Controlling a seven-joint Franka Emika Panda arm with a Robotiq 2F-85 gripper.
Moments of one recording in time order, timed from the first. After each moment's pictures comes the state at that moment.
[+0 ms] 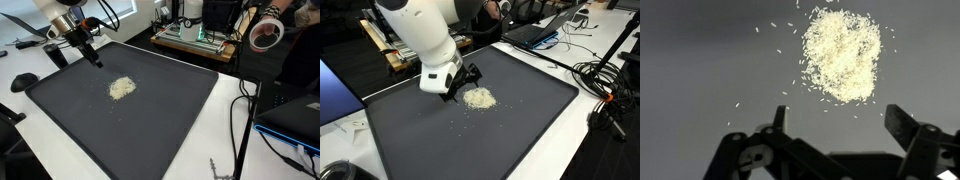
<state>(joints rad) -0.31 0.68 -0.07 -1.52 0.38 2.00 -0.39</state>
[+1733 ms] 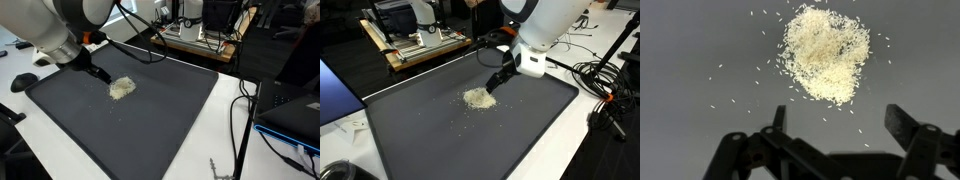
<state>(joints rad) -0.01 1.02 -0.07 -0.86 -0.10 1.55 -0.07</state>
